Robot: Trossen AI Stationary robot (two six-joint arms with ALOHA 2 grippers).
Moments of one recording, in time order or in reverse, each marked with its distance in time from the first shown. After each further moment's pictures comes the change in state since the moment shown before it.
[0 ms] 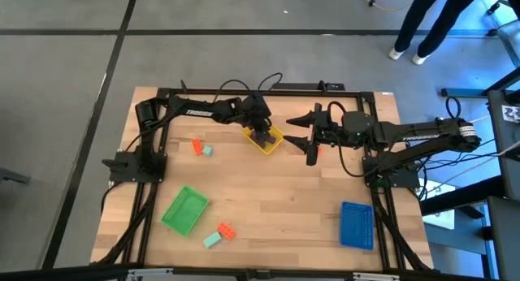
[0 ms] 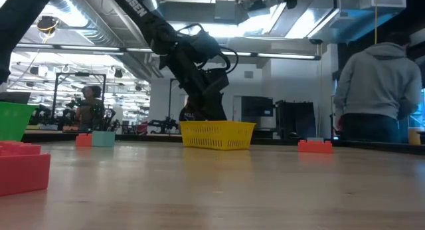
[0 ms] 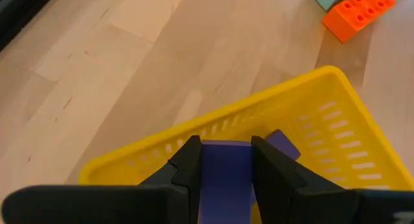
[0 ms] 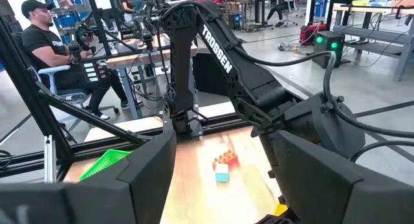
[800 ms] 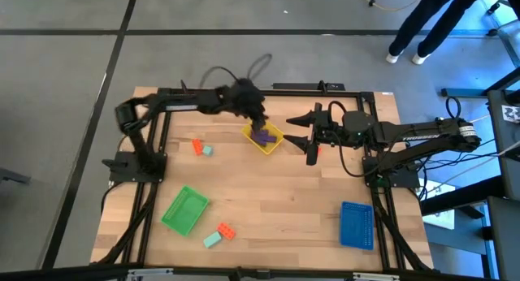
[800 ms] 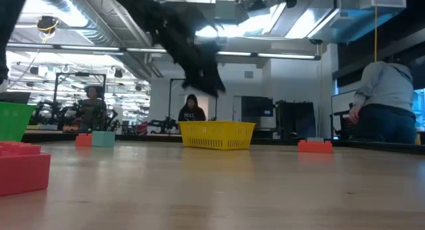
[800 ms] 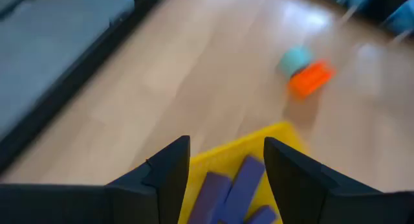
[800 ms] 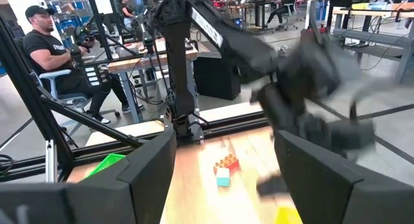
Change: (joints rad) left arm 0.054 -0.220 -0.002 -0.056 0.056 -0.020; right arm -0.001 0.000 0.000 0.018 0.000 0.002
